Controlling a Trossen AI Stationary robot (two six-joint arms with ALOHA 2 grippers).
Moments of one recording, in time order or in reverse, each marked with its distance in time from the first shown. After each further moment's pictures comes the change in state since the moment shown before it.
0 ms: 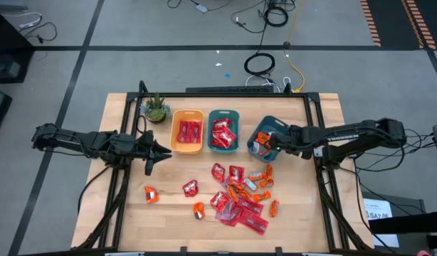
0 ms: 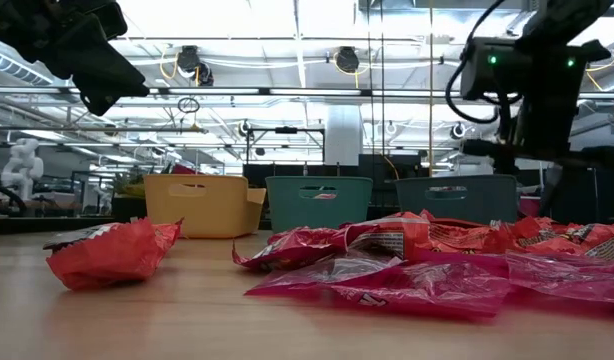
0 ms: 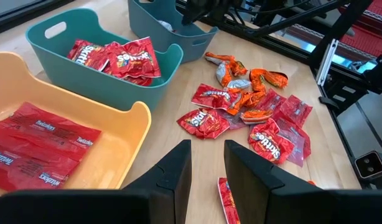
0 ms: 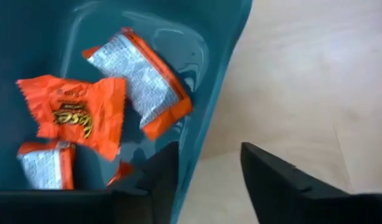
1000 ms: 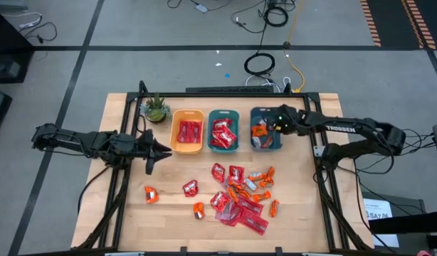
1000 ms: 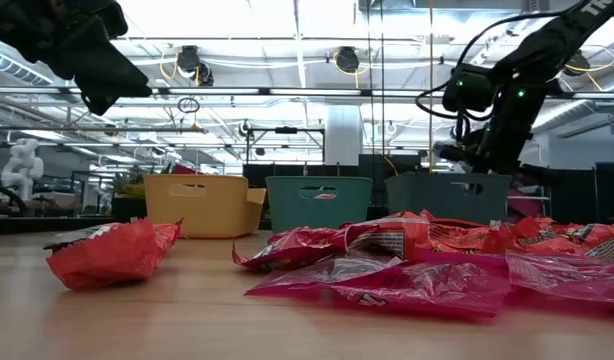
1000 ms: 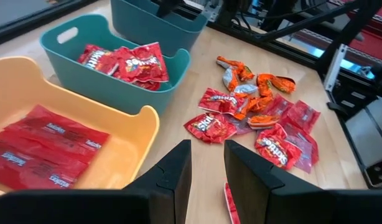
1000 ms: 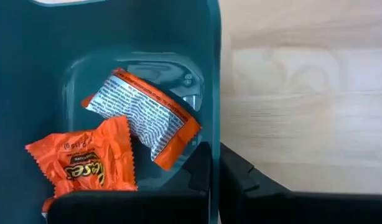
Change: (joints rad) left arm 0.000 0.000 0.000 0.004 -0.039 -0.002; right arm -0.443 0.015 -0.037 0.376 -0.108 -0.733
